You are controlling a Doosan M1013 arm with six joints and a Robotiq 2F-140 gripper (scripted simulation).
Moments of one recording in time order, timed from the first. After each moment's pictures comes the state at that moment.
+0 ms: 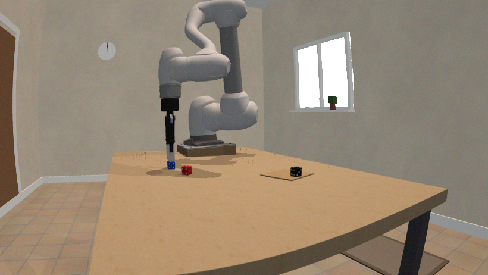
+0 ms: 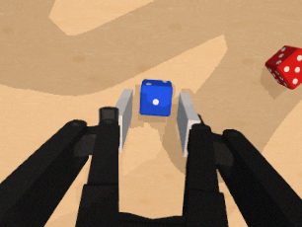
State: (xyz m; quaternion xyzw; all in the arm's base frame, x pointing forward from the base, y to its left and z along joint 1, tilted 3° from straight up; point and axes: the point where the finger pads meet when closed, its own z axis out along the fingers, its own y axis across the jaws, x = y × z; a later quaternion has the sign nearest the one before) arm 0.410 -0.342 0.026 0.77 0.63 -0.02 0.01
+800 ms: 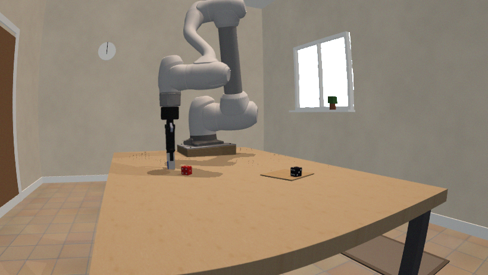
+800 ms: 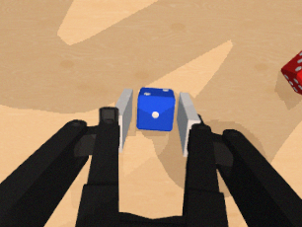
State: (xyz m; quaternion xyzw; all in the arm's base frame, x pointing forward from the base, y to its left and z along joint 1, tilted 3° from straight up) arm 0.409 -0.343 -0.007 0.77 0.63 -0.02 0.01
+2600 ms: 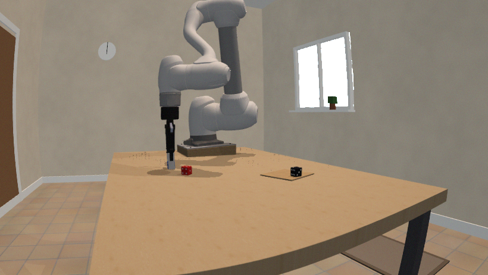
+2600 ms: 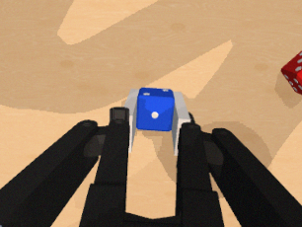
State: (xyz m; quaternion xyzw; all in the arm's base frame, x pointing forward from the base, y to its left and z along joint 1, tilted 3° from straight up) arm 0.409 -0.343 -0.007 0.77 0.63 -0.02 0.01
